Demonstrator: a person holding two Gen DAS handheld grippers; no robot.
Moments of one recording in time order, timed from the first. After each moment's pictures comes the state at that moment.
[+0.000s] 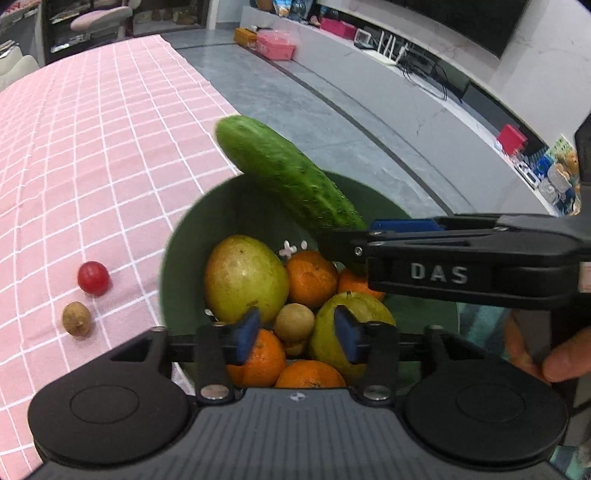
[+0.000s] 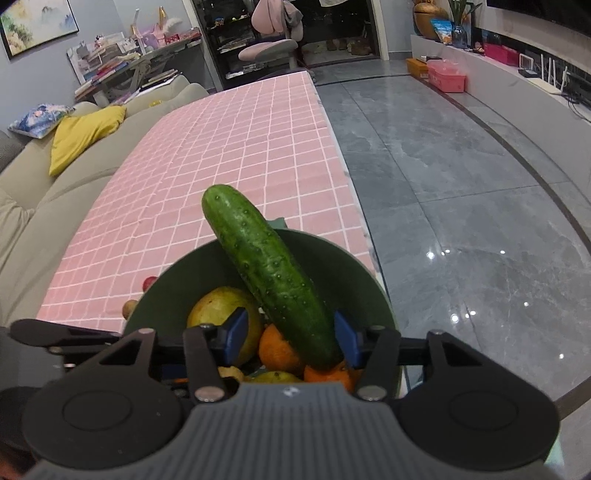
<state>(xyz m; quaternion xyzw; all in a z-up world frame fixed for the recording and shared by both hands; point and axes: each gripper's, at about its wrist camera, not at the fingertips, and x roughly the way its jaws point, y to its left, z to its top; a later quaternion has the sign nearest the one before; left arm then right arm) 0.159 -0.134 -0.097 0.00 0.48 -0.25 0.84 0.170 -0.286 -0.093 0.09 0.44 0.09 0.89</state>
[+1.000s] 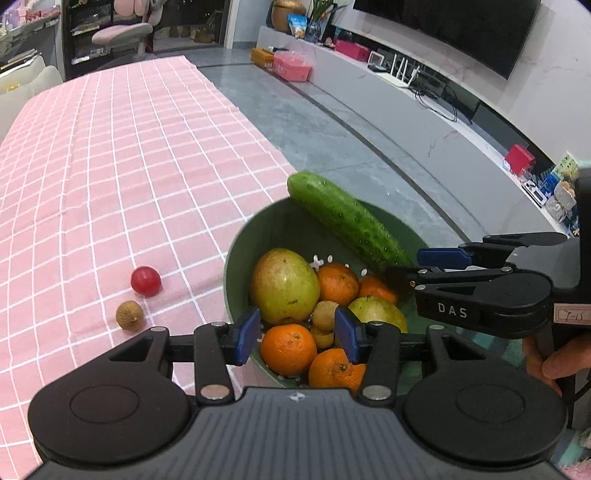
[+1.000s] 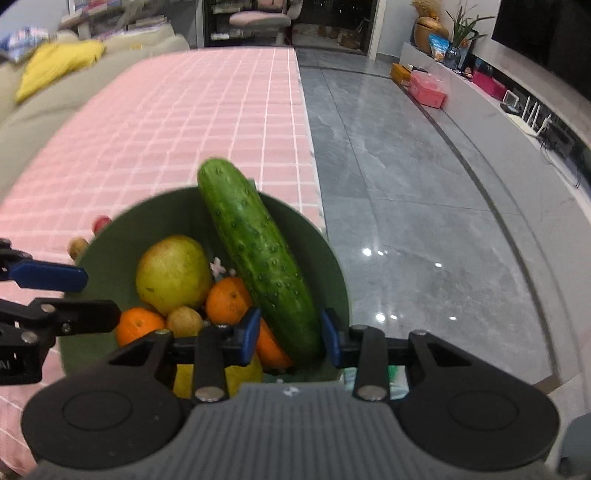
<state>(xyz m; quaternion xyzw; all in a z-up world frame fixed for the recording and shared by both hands) 0.140 -0.096 -0.067 0.00 0.46 -0.22 0.86 0.154 -0.273 -0.082 -0.04 0.46 0.04 0.89</state>
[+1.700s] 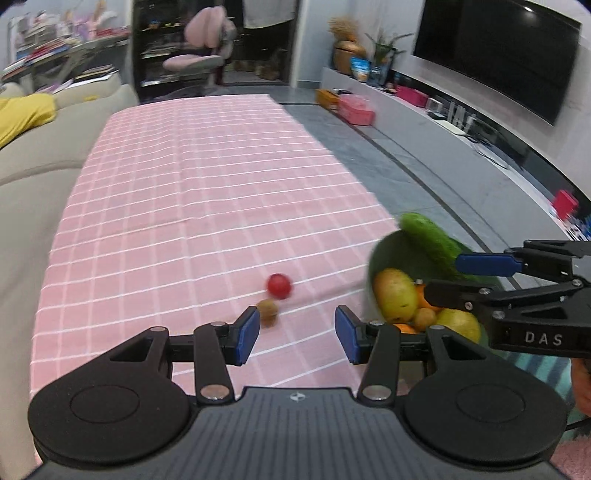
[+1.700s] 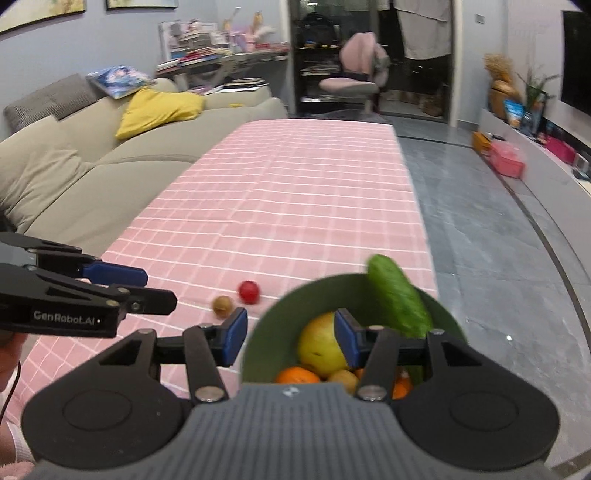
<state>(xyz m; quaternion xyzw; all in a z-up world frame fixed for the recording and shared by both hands) 0.114 0.002 -0.041 -0.01 0.41 -0.12 0.90 0.120 -0.196 -0.031 -0.03 0.37 0.20 0.91</state>
